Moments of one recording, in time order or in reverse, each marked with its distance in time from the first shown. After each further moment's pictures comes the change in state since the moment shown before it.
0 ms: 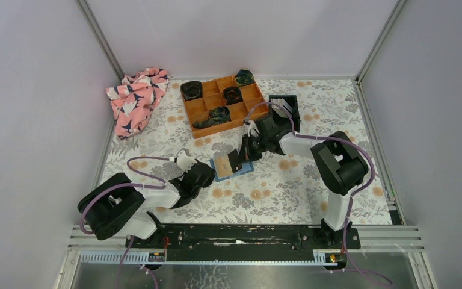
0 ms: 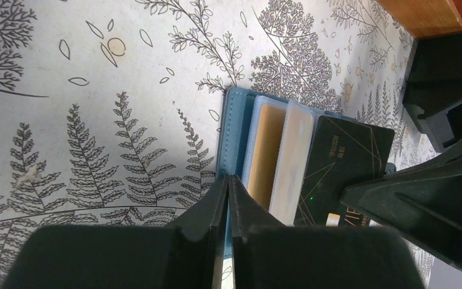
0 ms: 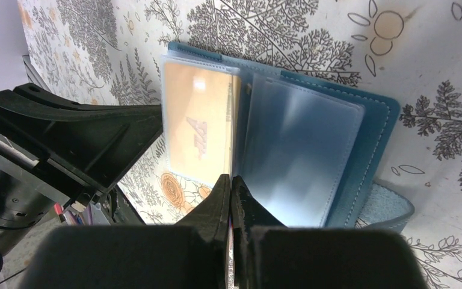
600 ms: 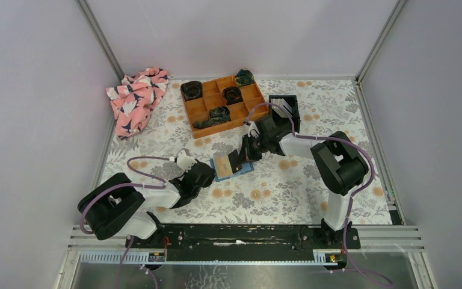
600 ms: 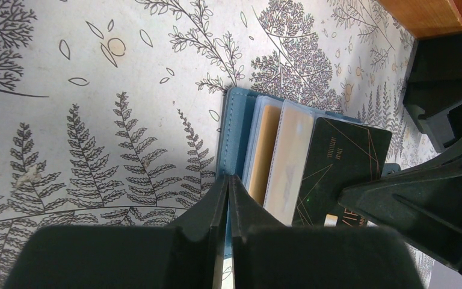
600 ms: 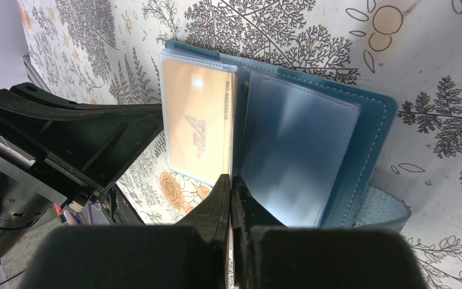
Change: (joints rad) left arm 0.000 0.000 0.003 -0.003 -0.002 0.000; right arm -0.001 0.002 -0.017 0.016 -0.002 0.008
